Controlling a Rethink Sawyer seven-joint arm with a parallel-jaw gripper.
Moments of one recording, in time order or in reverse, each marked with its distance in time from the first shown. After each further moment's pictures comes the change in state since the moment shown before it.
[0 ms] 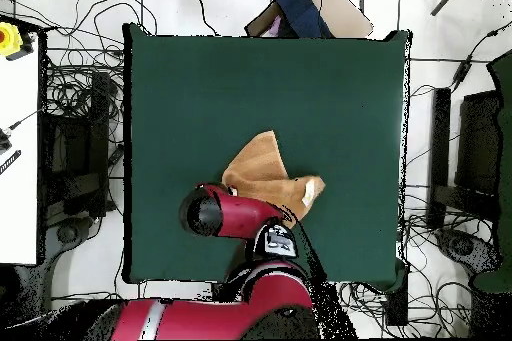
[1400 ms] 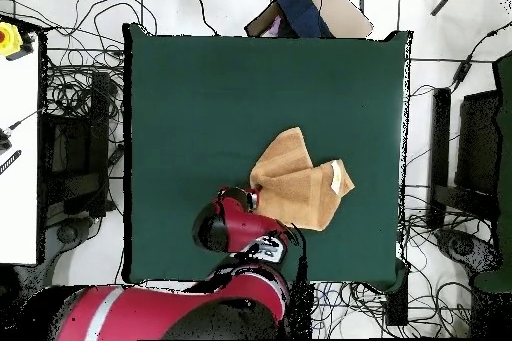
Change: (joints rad) arm 0.074 0.078 -0.188 0.004 -0.005 -0.235 0.000
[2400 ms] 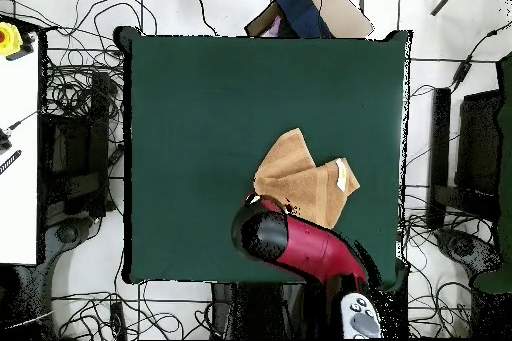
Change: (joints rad) arm -0.284 -0.416 0.109 0.148 0.004 0.455 0.000
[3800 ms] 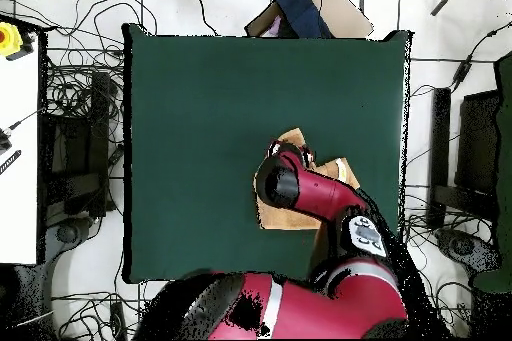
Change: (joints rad) arm -0.046 0.361 0.023 -0.351 -0.075 -0.304 0.000
